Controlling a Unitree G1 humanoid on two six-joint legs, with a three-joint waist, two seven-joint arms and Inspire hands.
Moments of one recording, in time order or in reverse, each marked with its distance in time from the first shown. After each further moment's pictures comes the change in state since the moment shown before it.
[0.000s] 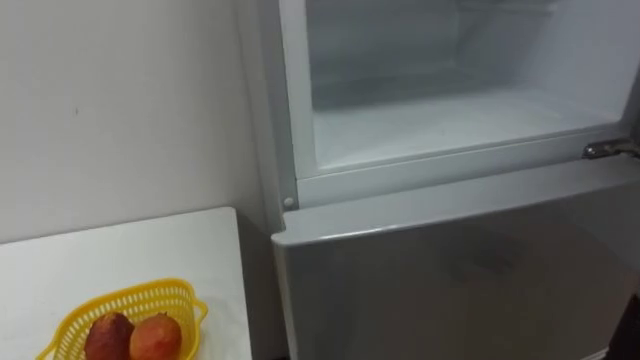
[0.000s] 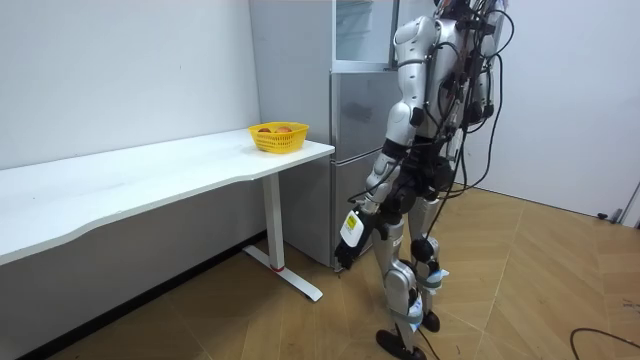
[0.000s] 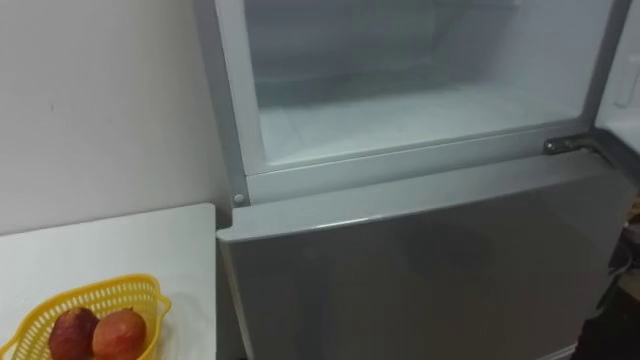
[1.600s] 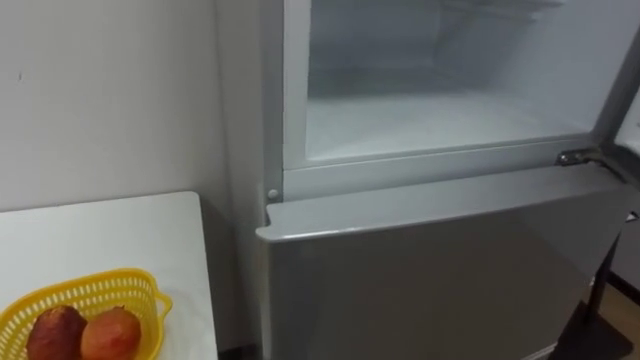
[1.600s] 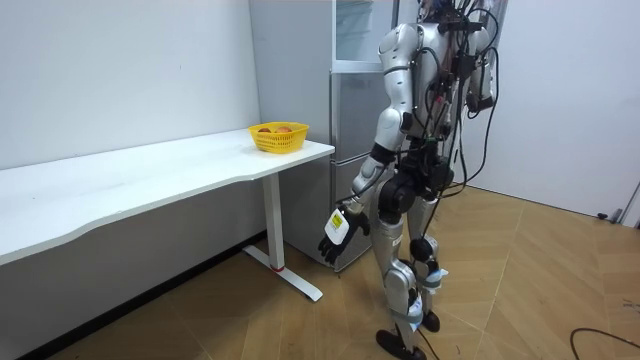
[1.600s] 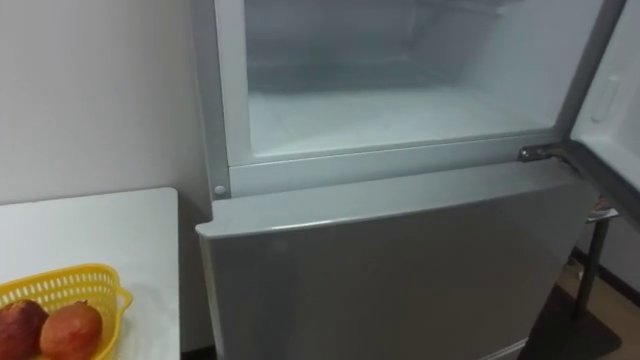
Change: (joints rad) left arm 0.040 0.035 0.206 -0.142 -0.033 -0.033 -0.023; right arm -0.107 -0.172 -0.493 -0.246 0.806 -0.043 -0.131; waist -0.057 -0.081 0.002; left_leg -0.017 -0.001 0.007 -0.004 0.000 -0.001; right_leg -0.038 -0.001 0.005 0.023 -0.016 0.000
